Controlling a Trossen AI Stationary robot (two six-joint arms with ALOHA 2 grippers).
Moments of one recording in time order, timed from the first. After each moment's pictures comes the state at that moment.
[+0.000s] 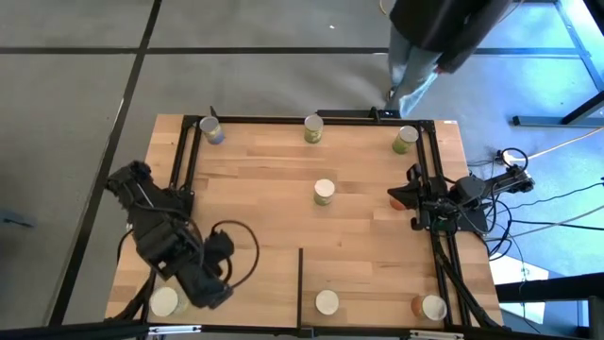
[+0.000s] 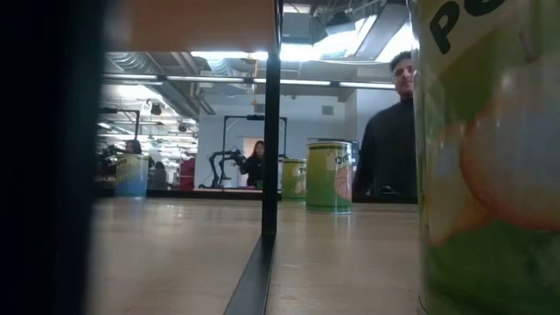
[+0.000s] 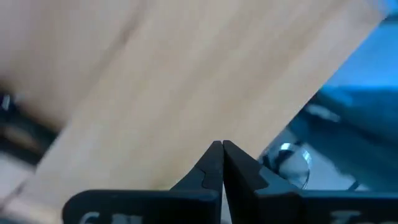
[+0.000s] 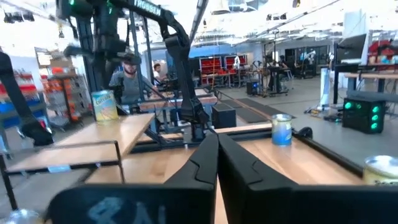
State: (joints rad) left arm -0.77 1.69 1.98 -1.57 -0.05 -1.51; right arm 0.37 0.01 0.07 0.14 0.43 0.02
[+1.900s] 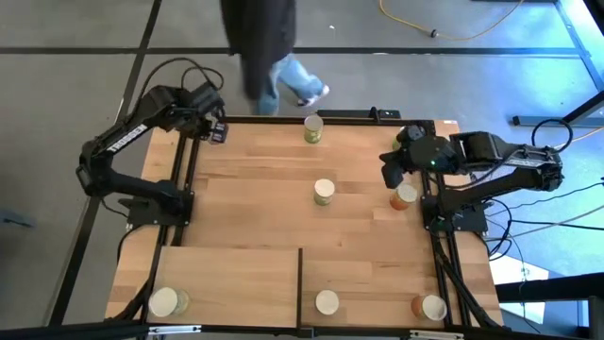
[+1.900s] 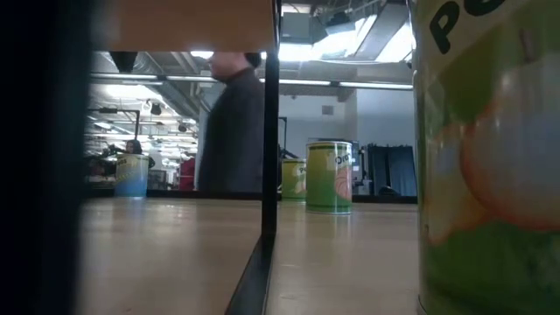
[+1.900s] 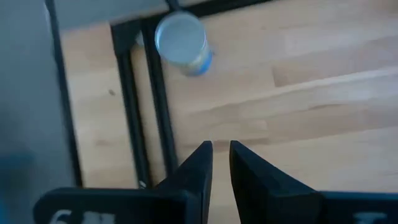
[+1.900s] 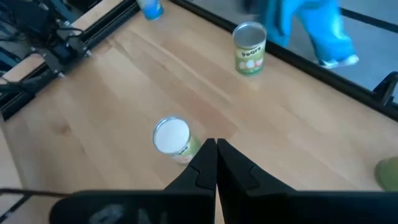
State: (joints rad) left arm 0.69 1.23 1.45 -1.53 -0.29 -0.72; right arm 0.05 1.04 1.31 -1.08 0.43 0.75
